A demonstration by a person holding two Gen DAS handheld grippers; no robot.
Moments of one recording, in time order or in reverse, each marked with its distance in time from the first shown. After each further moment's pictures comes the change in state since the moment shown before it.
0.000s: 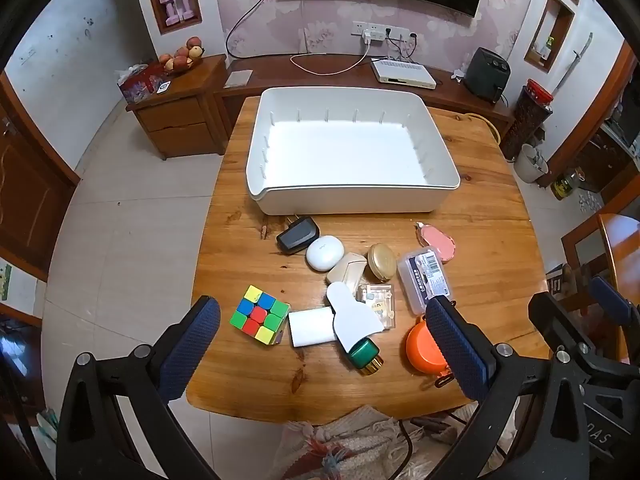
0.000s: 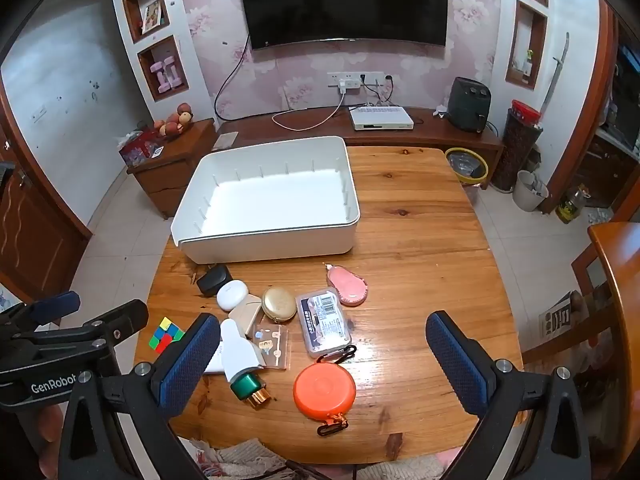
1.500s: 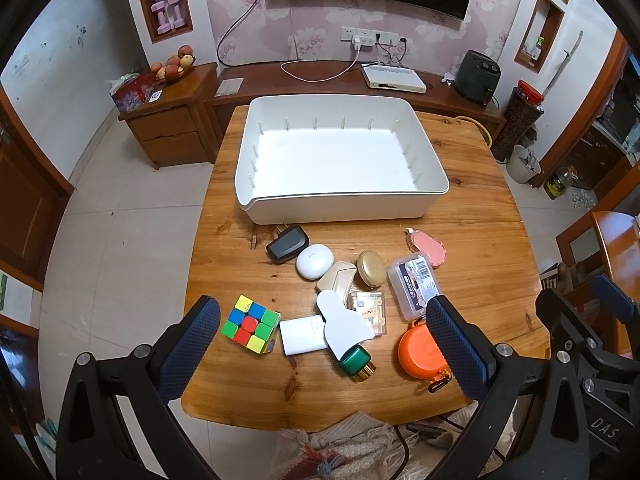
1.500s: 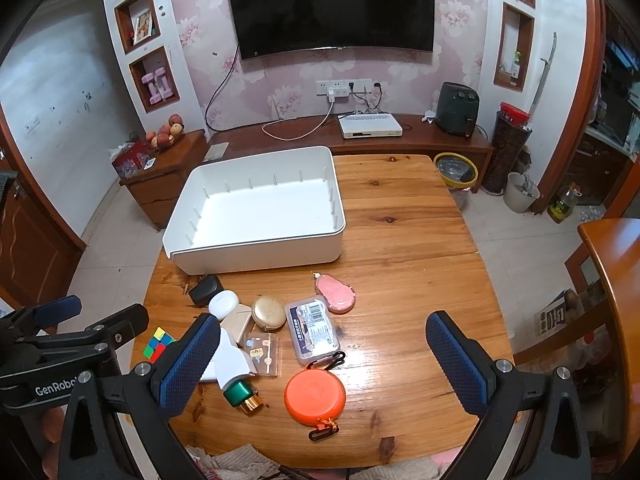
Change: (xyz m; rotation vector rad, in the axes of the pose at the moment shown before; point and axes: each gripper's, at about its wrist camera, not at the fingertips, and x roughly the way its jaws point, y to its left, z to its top) left arm -0.006 -0.006 0.003 0.010 -0.031 -0.019; right arm -0.008 -0.010 0.004 0.015 -0.031 -0.015
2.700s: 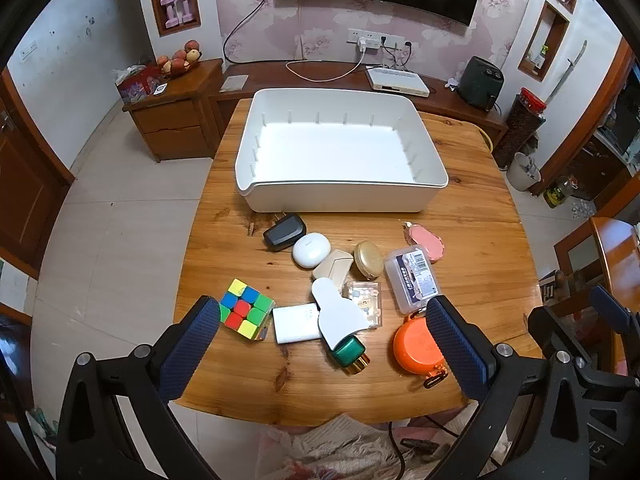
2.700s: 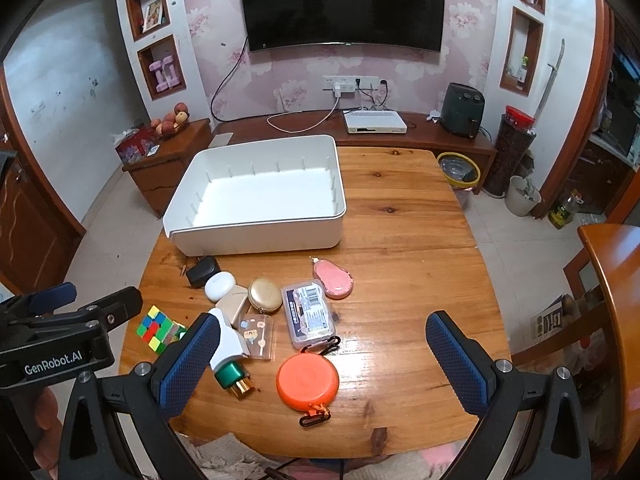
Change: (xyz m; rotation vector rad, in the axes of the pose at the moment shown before) left arm 0.005 0.001 -0.022 -0.034 -0.017 -0.009; right arm -0.001 0.002 -0.023 -0.050 0.008 -0.003
